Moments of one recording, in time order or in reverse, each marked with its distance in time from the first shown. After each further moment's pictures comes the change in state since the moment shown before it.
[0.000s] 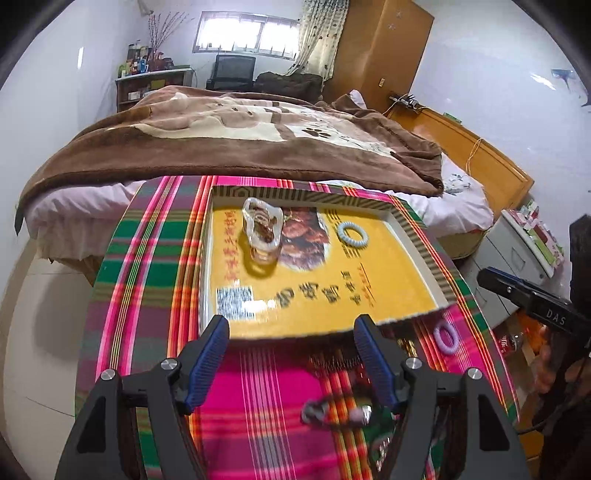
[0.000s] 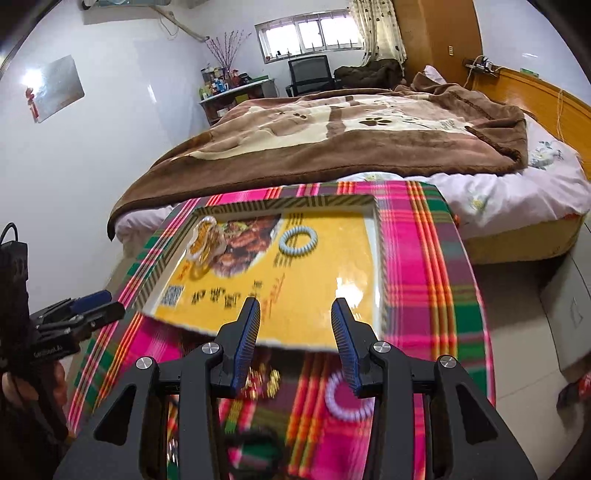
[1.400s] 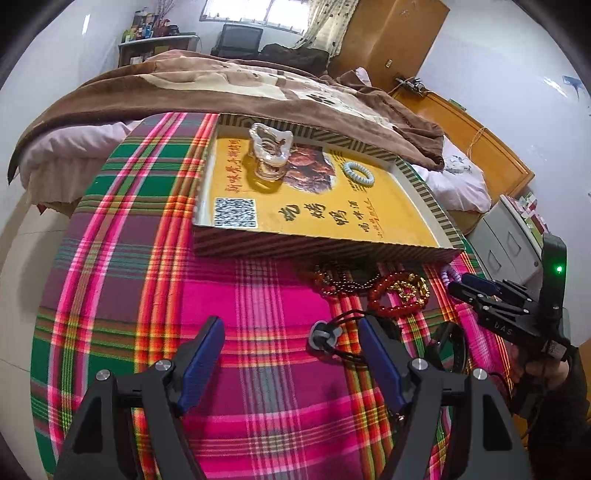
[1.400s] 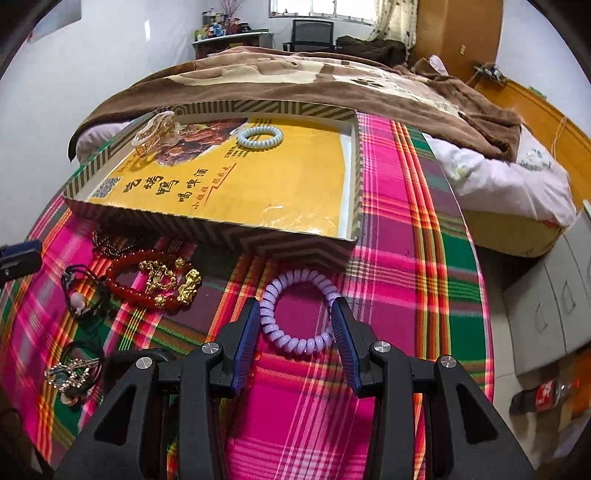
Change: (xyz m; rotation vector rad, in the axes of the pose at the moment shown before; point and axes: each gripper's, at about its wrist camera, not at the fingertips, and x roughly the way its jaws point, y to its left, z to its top) left arm 0.027 0.013 -0.060 -0.054 0.109 -0.048; right arm 0.059 -0.013 -0.074 -0.182 0.152 -0.184
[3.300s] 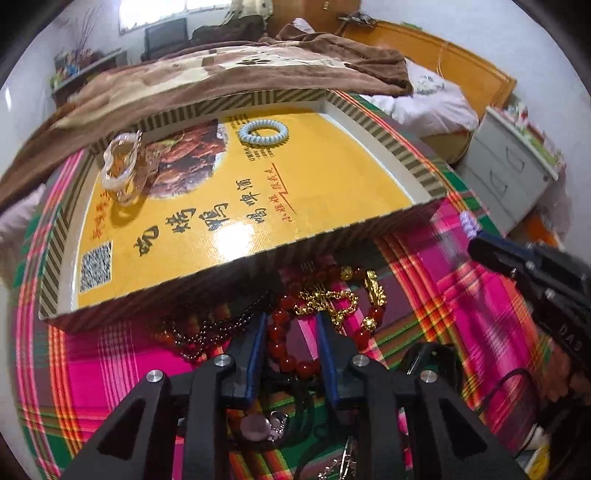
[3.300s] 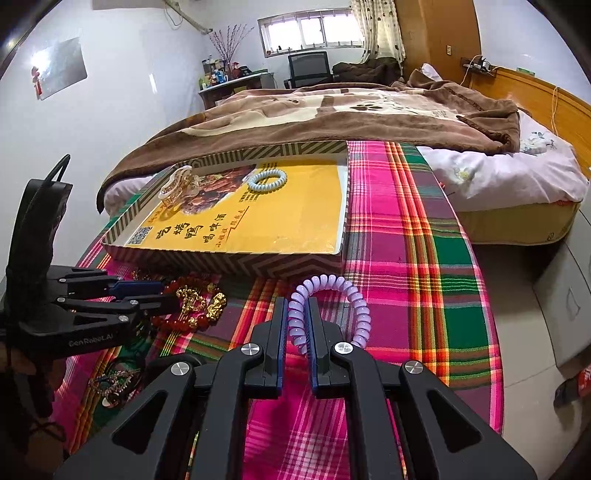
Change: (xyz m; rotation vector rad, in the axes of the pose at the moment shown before) left arm 0.085 -0.114 0.021 0.309 0.149 0.085; right arm -0.033 -0.029 -0.014 0.140 -0.153 0.157
